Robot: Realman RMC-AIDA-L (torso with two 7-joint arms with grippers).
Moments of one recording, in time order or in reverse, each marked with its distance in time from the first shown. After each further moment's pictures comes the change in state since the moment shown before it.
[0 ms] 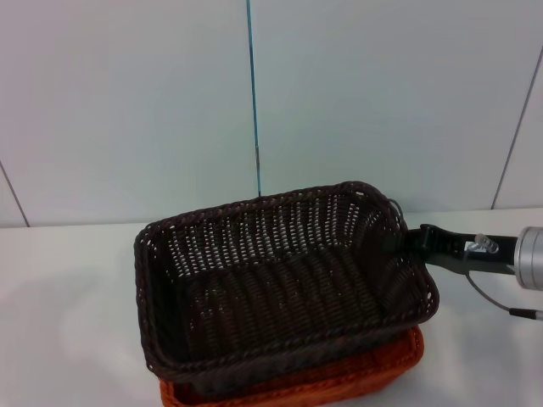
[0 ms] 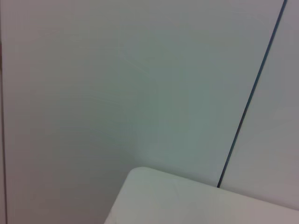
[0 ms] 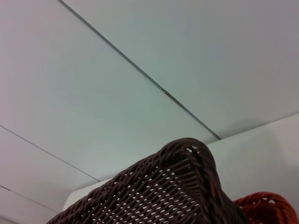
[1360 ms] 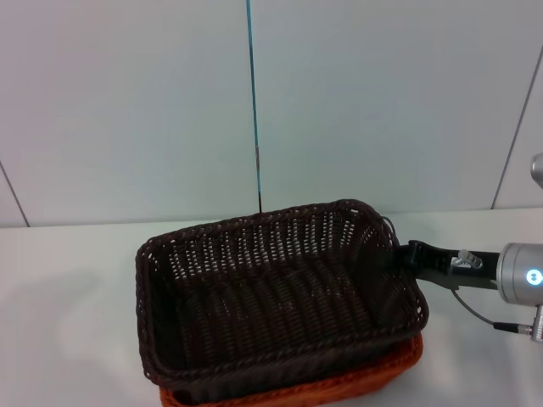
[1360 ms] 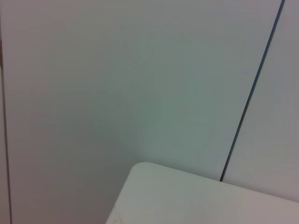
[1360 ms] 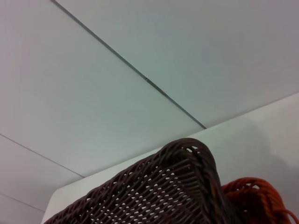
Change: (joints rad) left arm 0.002 0.001 -0.003 0.000 0.024 0.000 0.000; right arm 0.010 0.000 -0.074 -0.078 0.024 0.097 0.000
